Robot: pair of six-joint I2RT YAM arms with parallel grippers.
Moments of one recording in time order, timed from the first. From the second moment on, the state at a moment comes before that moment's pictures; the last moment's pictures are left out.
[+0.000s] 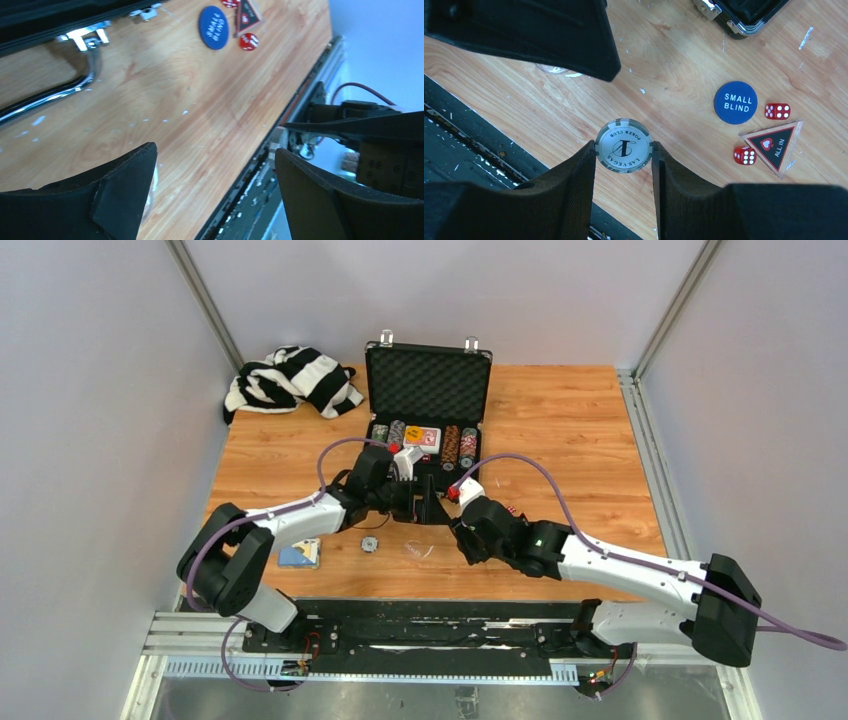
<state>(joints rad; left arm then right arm) -0.61 1.48 0.74 0.09 0.55 -0.59 1.06 1.15 0.75 -0.42 0.28 0.26</state>
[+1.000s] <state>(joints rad) -0.67 1.55 0.80 0.19 0.81 -0.64 1.06 1.14 0.78 -0.38 0.26 0.18</state>
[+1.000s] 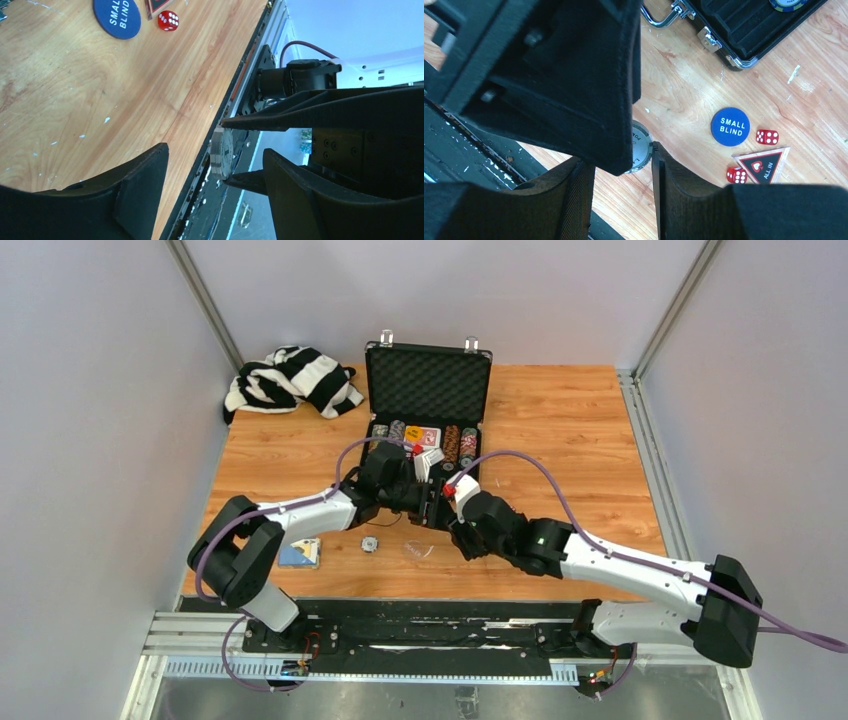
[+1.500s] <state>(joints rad) -0.69 1.57 0.81 0.20 0.83 -0.63 1.07 1.16 0.79 -0.38 0.26 0.17</state>
